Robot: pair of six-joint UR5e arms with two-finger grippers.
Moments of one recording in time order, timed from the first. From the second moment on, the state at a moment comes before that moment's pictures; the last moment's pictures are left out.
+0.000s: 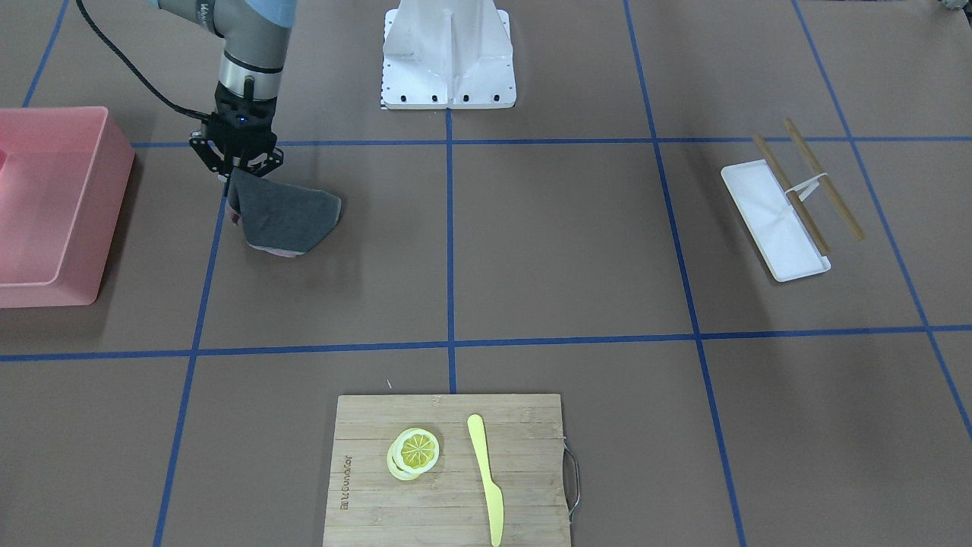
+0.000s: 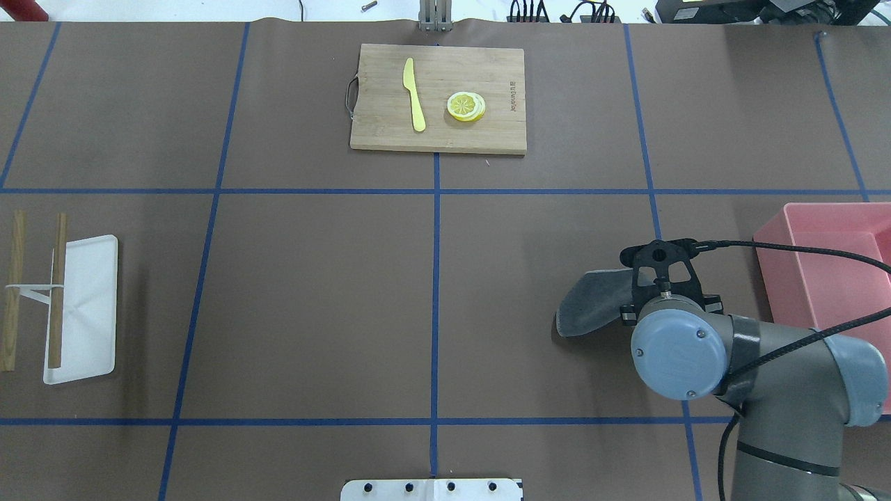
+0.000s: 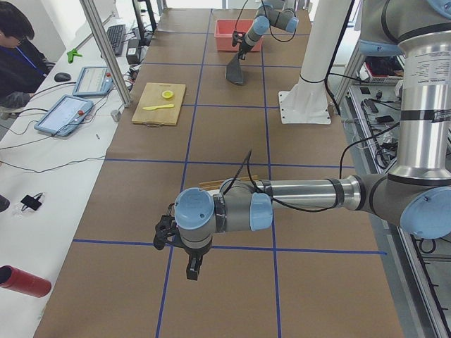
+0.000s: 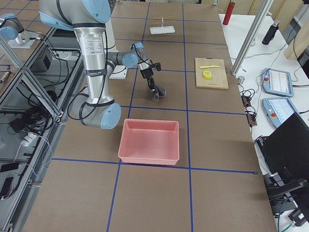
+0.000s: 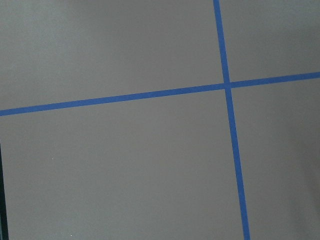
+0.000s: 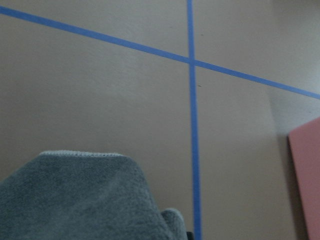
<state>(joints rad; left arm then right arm) -1.73 -1.53 -1.59 -1.54 -2.35 0.27 0.33 -1.43 2.16 -1.92 1.30 1.24</state>
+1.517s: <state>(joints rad) -1.73 -1.54 -1.59 -1.54 -2.35 0.27 0.25 -0.87 1.73 -1.69 1.29 1.43</state>
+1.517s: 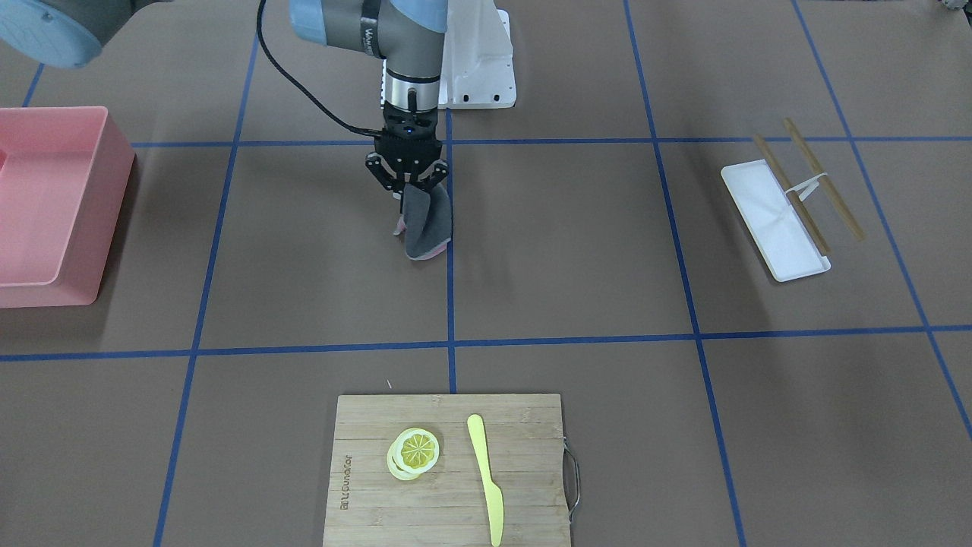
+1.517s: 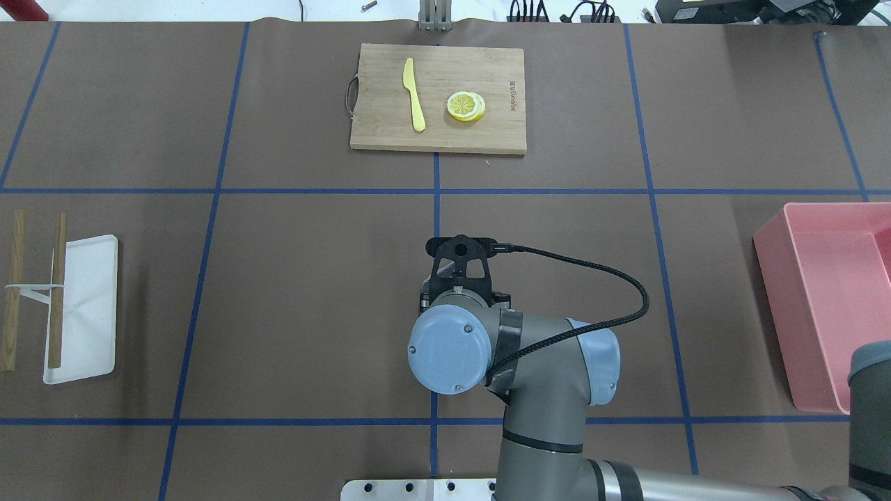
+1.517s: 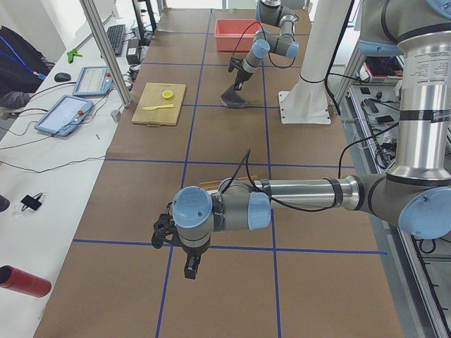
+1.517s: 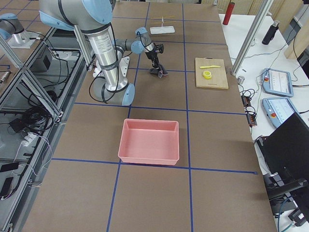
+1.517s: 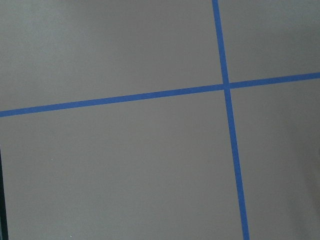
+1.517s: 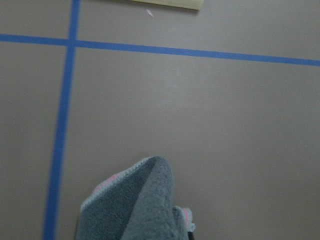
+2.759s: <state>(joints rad) -1.73 -1.53 -1.59 -1.54 -2.35 0.27 0.63 -1.28 1.77 -1.71 1.39 0.90</state>
